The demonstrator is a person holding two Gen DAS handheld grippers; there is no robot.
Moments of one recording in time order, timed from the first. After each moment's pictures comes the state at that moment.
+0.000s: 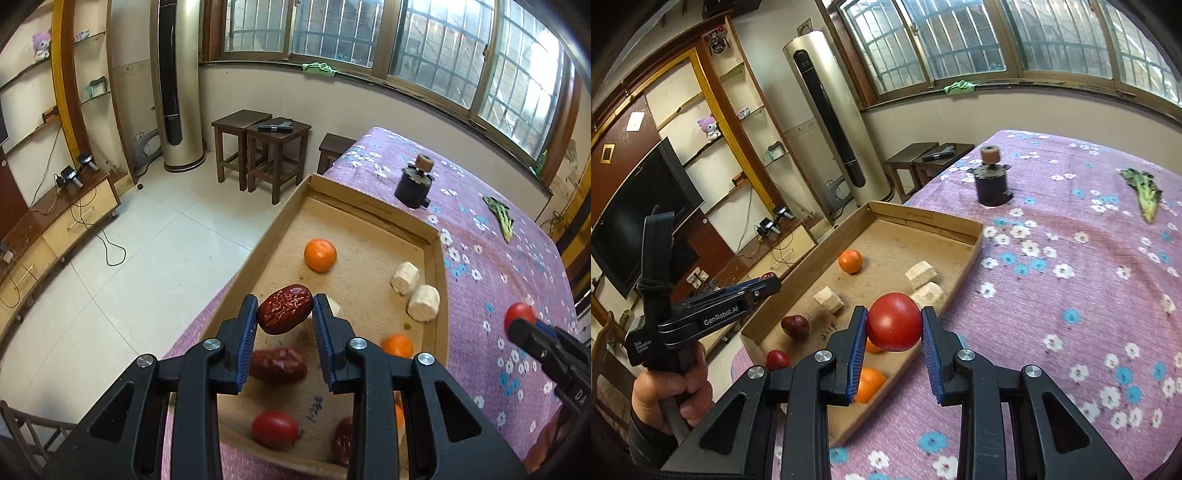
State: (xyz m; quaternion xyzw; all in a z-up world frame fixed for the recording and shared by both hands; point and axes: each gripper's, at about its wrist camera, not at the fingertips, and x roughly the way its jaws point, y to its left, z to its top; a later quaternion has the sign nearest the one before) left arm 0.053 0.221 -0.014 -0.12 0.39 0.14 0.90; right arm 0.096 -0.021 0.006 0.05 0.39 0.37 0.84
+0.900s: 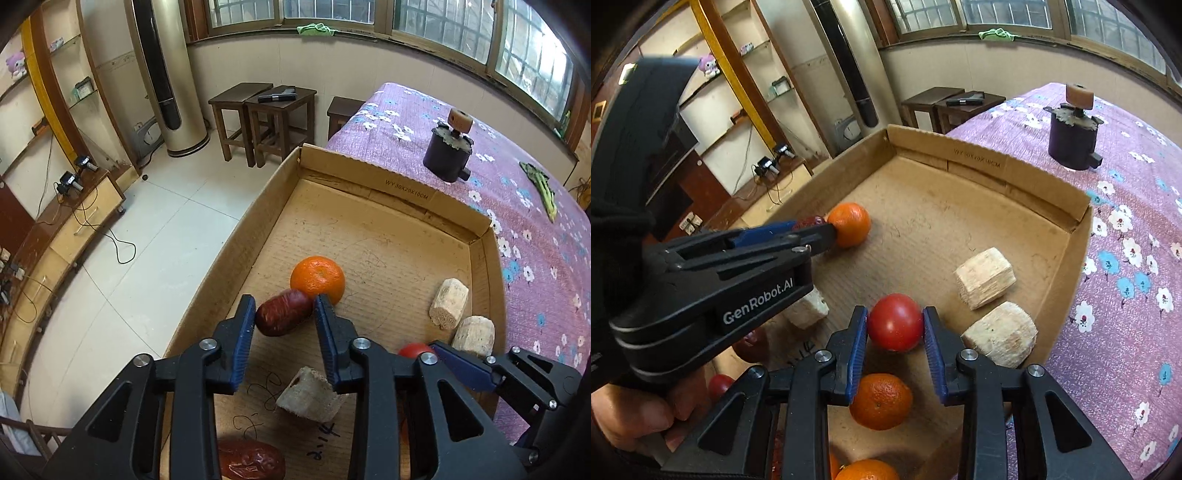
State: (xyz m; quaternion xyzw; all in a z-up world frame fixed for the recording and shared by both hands) left arm 0.137 0.214 -0.058 -0.06 0.46 0.16 0.87; right arm 0.151 0.090 -0.072 -0.04 0.46 0.39 0.80
